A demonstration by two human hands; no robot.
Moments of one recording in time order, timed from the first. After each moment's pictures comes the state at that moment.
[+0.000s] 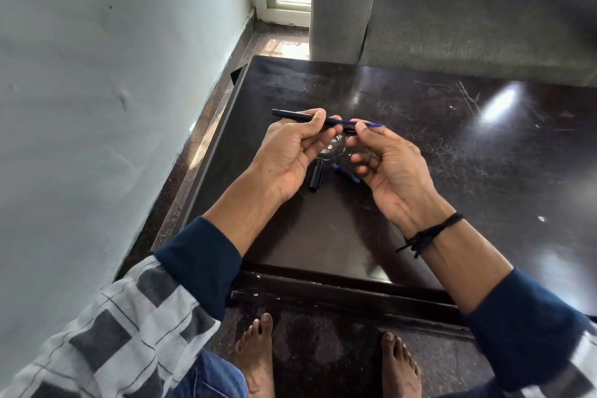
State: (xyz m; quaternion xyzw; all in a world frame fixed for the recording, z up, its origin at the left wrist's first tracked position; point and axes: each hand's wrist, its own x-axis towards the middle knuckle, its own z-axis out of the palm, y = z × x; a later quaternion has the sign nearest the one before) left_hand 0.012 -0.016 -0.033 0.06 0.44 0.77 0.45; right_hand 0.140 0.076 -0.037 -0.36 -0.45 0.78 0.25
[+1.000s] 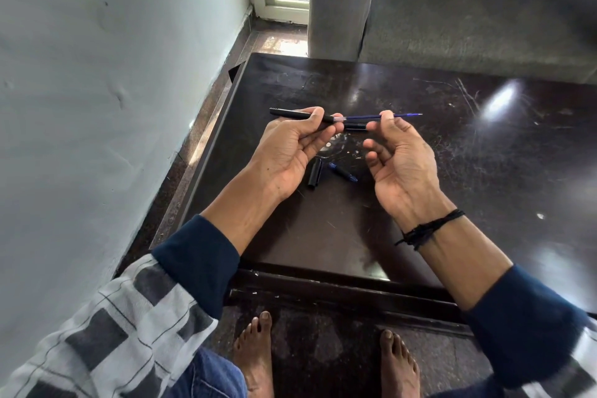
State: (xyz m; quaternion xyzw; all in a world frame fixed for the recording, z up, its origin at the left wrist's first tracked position) left_hand 0.012 -0.017 -0.034 0.06 0.43 0.78 0.46; right_hand 0.141 0.081 -0.037 -0.37 -0.34 0.79 0.35
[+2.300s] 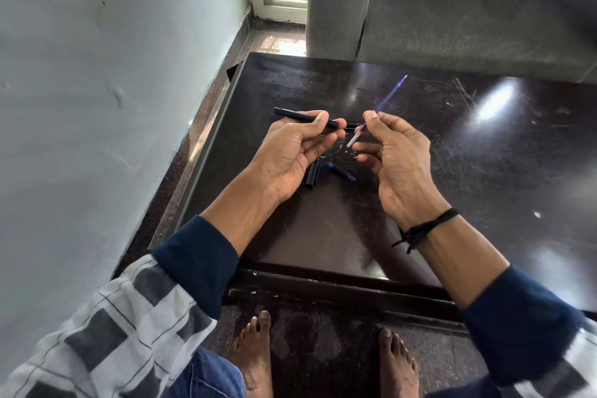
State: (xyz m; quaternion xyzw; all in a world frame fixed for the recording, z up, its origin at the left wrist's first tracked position) left_hand 0.018 -0.018 -0.033 0.10 0.47 0.74 0.47; right_hand 0.138 0.077 -0.031 -0.39 -0.46 0.72 0.34
